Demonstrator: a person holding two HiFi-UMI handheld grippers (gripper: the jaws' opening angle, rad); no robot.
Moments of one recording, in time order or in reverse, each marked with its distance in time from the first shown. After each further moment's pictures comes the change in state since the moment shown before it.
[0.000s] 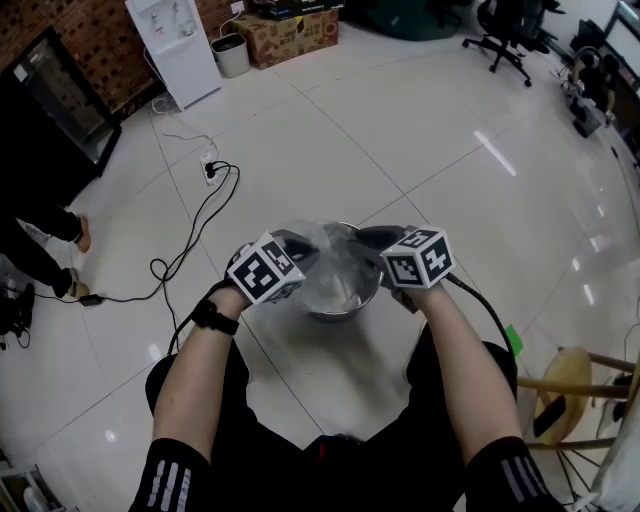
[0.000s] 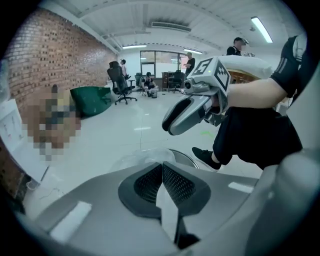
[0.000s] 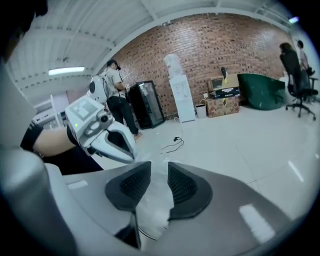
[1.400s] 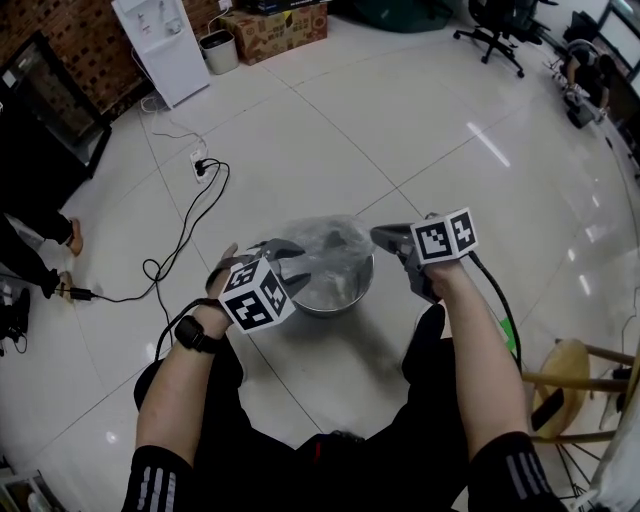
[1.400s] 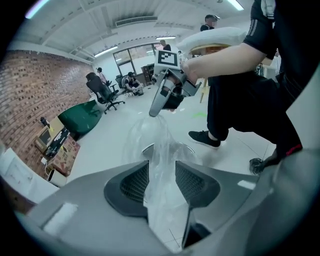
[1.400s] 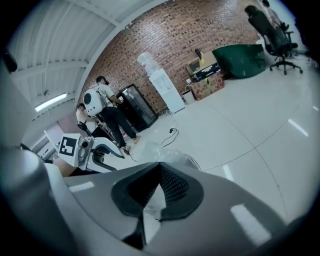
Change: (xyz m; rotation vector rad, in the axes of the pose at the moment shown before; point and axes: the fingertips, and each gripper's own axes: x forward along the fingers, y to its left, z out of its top) left arm -0.003 -0.038 -0.009 0.305 0.100 0.030; right arm -0.042 -0.046 -0.026 0.318 0.060 0.054
